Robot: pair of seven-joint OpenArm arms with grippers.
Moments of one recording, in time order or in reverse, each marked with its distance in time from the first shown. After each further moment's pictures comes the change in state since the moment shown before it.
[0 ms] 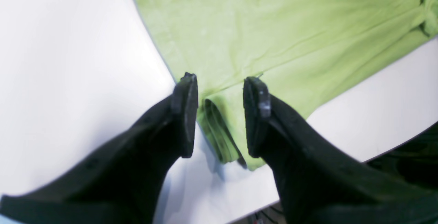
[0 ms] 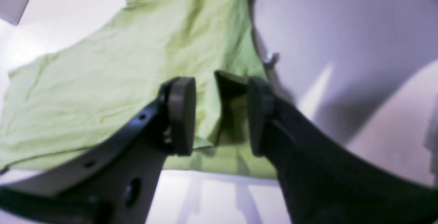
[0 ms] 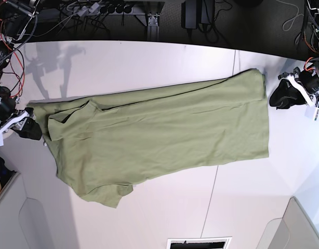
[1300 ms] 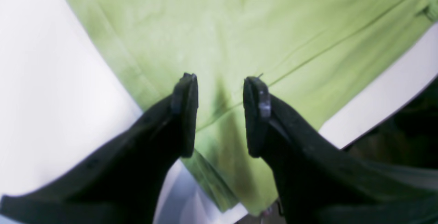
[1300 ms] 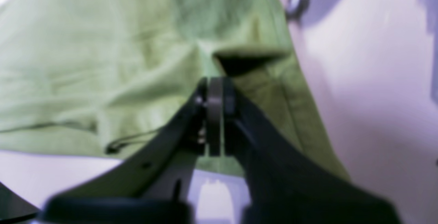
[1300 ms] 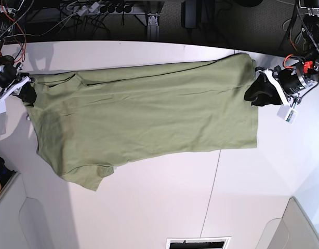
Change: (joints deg) left arm -1.1 -0.3 10.1 5.7 1.2 0.0 2.6; right arm -13.5 2.1 2.9 3.5 0.3 0.1 0.4
